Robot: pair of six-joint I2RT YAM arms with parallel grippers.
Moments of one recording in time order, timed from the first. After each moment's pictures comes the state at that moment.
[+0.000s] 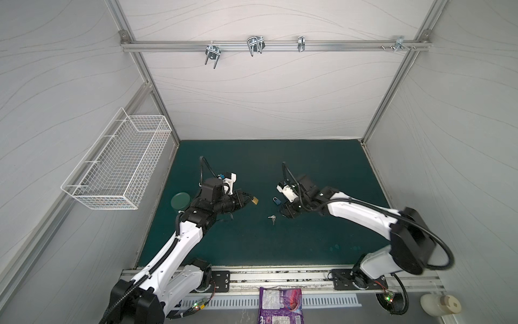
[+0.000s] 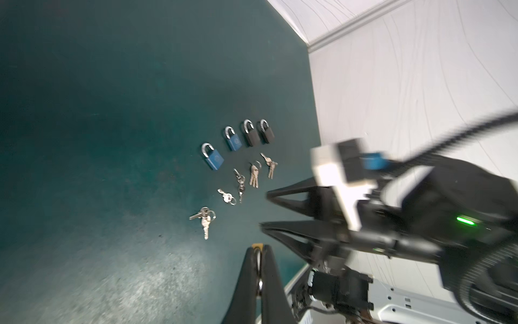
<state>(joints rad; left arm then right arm) -0.30 1.00 0.66 -0.26 0.59 -0.76 0.81 1.36 0.93 -0.43 -0.22 0.09</state>
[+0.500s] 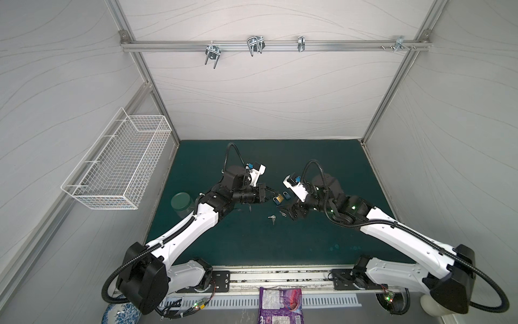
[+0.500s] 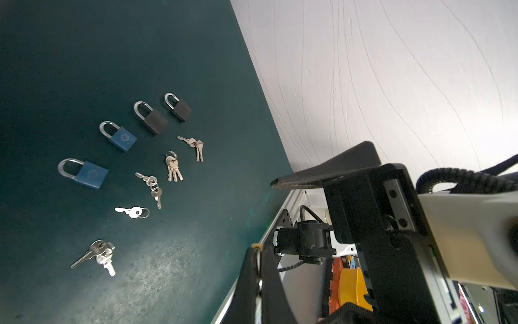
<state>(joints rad) -0.53 1.22 0.87 -0.15 0.69 -0.72 0.87 1.11 0.95 -0.40 -0.23 -0.08</state>
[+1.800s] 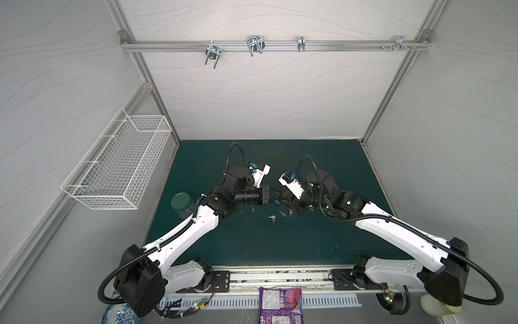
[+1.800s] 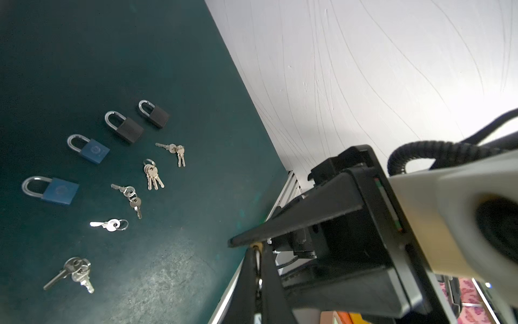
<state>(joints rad) -0.56 1.15 0.88 -0.14 0.67 -0.71 0.88 1.18 1.03 -0.44 -0.21 -0.06</state>
